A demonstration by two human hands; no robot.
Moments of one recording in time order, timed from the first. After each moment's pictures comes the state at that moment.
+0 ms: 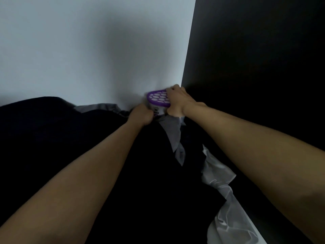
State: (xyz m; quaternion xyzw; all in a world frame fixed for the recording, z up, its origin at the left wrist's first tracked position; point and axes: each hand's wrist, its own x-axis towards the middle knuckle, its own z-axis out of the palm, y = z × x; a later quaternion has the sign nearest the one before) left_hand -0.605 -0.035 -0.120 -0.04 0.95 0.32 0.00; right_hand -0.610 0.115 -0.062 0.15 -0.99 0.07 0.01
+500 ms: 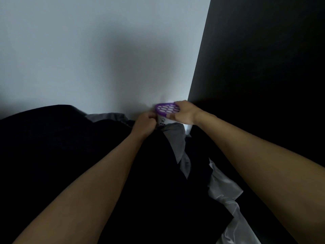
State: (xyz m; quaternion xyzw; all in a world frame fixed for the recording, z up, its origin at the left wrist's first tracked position) left_hand -0.590 -0.042 -0.122 -0.02 0.82 0.57 -0.05; right_hand -0.622 0.119 -0.059 0.11 -0.96 0.25 -0.05
